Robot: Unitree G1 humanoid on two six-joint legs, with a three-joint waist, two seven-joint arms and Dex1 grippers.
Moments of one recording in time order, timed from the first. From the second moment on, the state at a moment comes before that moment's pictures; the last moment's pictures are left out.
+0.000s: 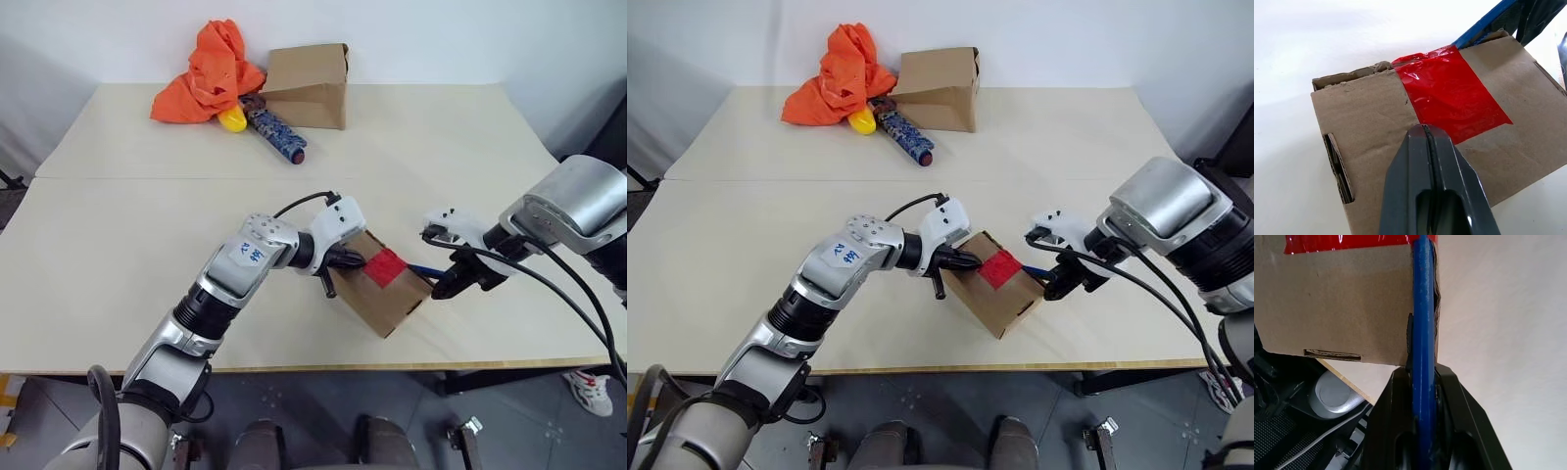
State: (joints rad) left arm -0.86 0.31 -0.41 0.01 -0.15 0.91 -0.80; right arm -1.25 -1.05 0.81 0.01 0.70 1.61 0.98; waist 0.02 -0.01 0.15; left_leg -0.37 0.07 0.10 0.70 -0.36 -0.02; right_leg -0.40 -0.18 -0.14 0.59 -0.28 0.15
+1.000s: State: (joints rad) left arm -0.90 0.31 -0.42 0.06 -0.15 0.90 -0.83; right arm -0.90 -1.41 0.27 -0.25 0.89 1.61 0.93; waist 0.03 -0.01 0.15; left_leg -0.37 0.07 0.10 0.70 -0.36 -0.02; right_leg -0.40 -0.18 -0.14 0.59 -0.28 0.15
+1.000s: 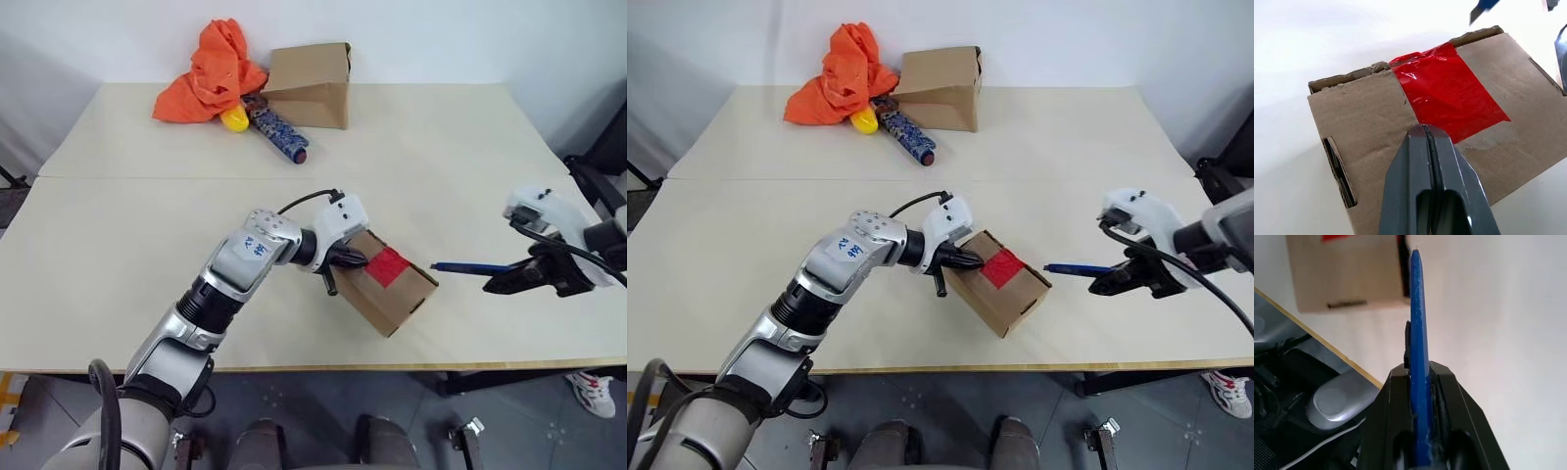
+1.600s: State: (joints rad) left arm -0.91 0.33 -0.44 0.05 -0.15 0.88 -0.86; right arm -0.27 -0.87 -0.24 -0.02 0.57 0.98 0.61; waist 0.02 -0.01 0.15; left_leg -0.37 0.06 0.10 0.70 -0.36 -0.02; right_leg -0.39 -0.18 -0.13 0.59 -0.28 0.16
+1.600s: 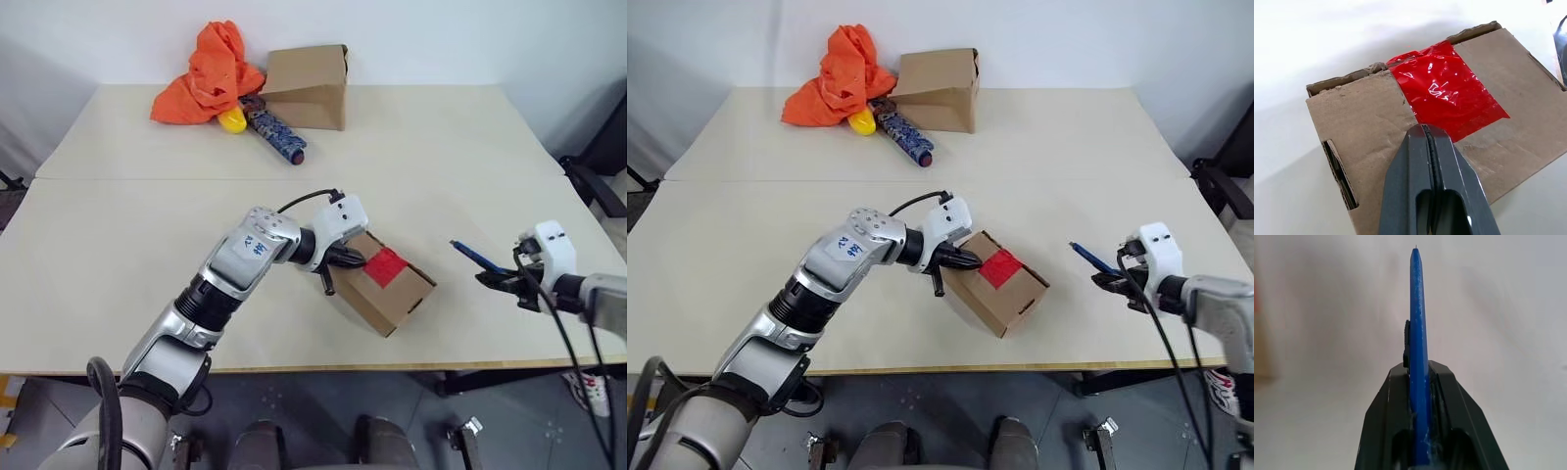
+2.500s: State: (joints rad) left arm -0.69 0.62 -0.34 -0.20 -0.37 1.13 -1.00; right arm -0.72 -0.86 0.21 0.14 0.23 0.69 0.92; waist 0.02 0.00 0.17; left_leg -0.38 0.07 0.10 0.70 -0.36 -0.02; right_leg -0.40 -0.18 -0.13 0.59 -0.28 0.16
